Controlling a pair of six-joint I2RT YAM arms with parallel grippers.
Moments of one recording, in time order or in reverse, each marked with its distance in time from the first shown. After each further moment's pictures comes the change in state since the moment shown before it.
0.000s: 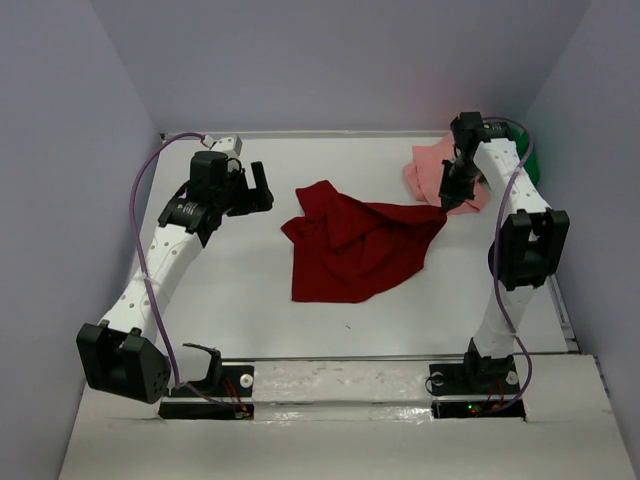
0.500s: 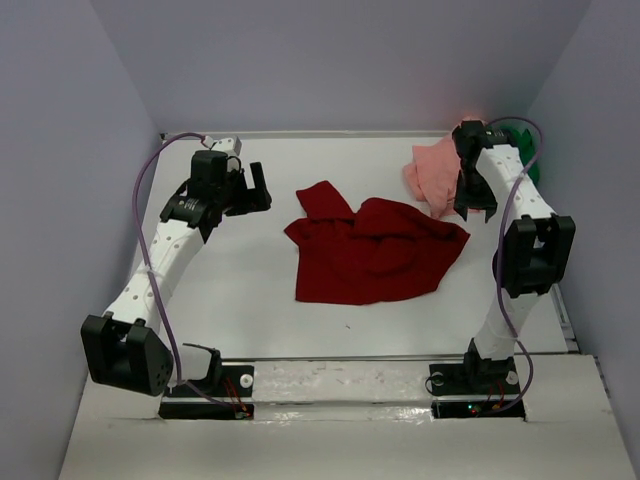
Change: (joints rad) left arm 0.023 0.035 0.001 0.000 0.003 0.013; right arm 0.000 -0.073 -0.126 -0.031 0.486 0.007
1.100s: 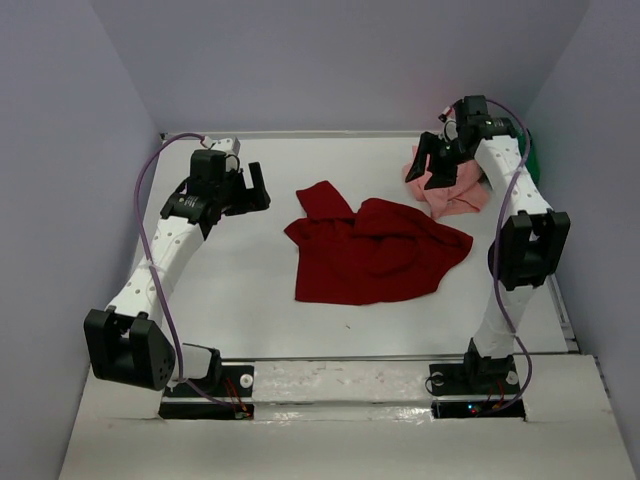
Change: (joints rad) left arm 0.024 0.029 0.002 0.001 0.024 0.004; right arm 0.007 0.047 0.160 0.255 -0.801 -0.064
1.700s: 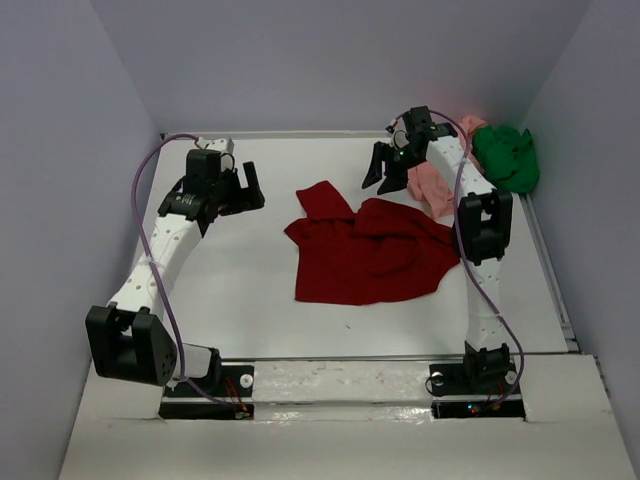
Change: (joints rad) left arm 0.038 0.018 0.000 -0.004 0.000 0.000; right arm 0.138 0.399 0.243 0.078 -0.208 0.013
